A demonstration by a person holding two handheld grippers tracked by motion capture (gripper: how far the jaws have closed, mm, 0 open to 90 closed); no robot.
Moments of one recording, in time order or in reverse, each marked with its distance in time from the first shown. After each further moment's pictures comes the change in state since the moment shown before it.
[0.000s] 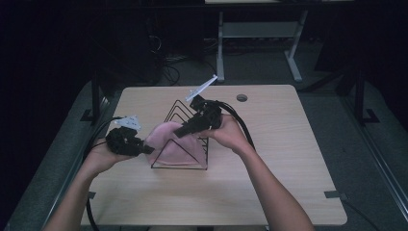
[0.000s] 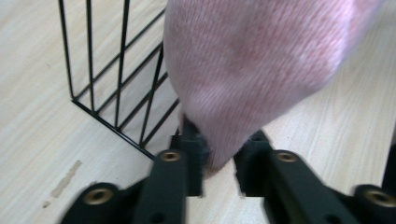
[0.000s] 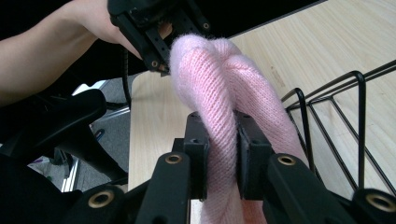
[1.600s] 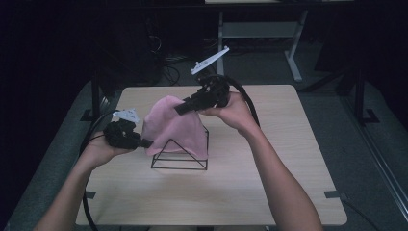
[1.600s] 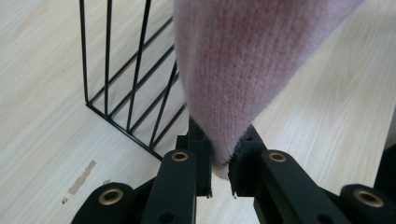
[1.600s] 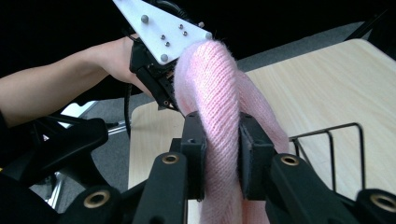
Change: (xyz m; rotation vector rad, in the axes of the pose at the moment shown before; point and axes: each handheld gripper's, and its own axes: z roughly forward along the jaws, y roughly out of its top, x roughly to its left) left arm 0.005 0.013 -0.010 0.033 0.003 -0.008; right arm 0.012 0.041 -0.055 -0.097 -0.051 -0.054
